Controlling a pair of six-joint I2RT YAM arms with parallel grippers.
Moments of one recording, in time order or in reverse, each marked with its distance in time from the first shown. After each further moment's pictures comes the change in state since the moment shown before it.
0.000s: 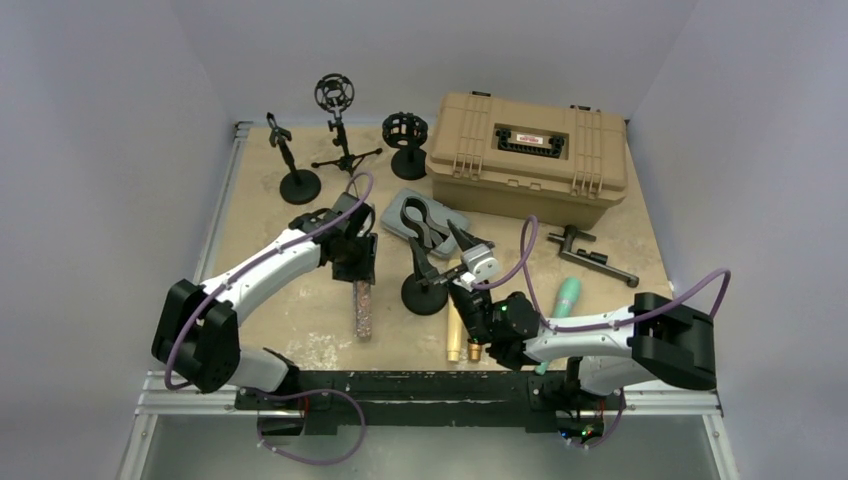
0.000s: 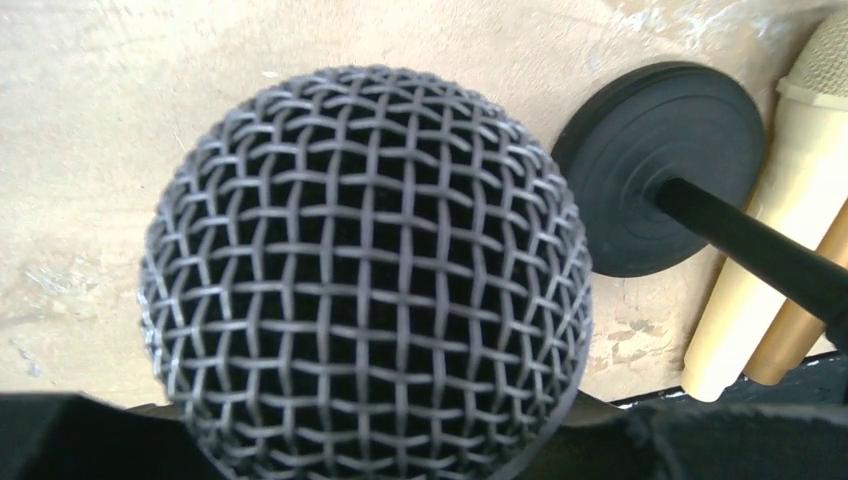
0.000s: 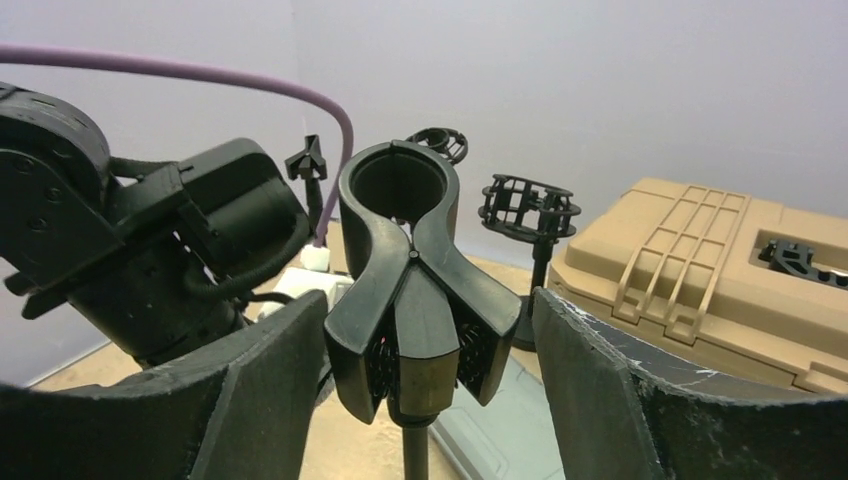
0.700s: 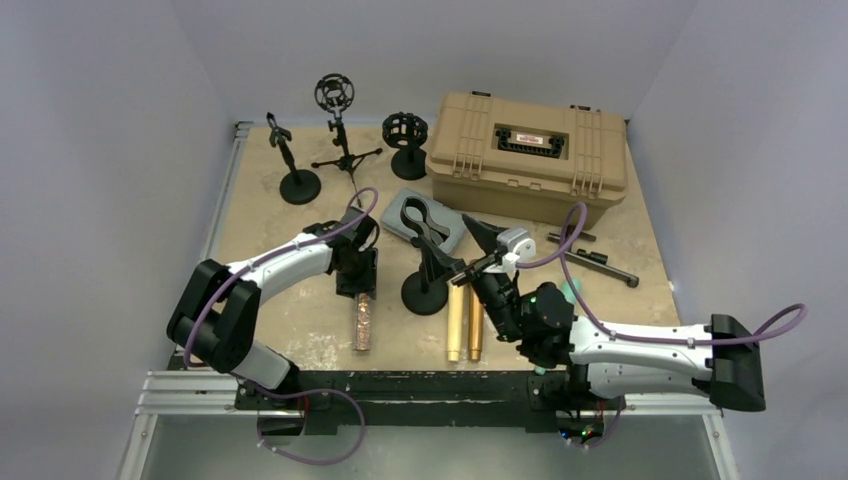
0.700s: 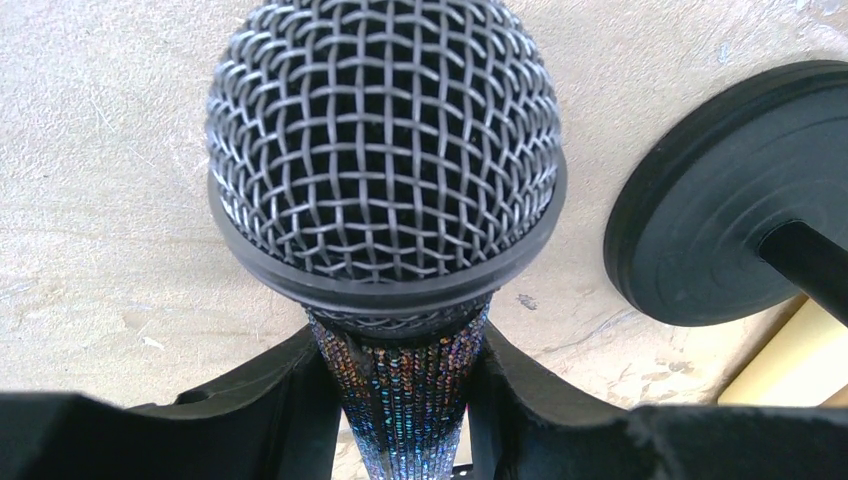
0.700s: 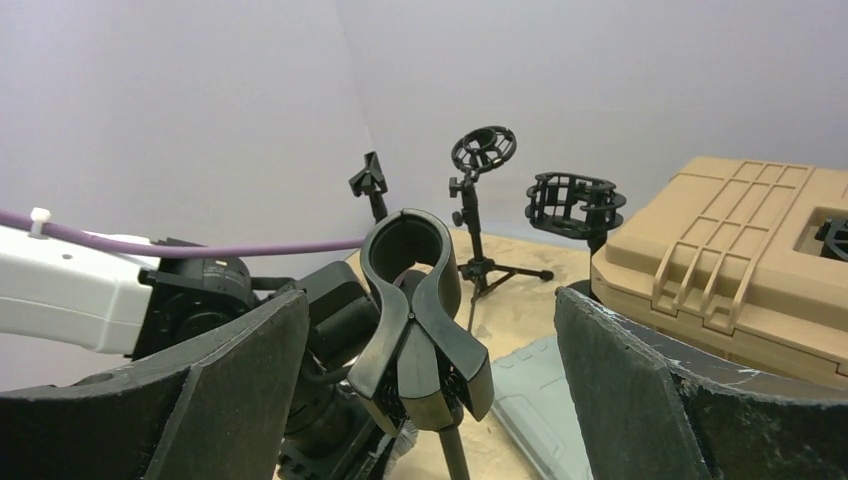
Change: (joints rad) left arm 0.000 0.113 -0.120 0.108 0.025 -0.092; right arm 0.000 -0.315 0.063 -0.468 -0.030 0.256
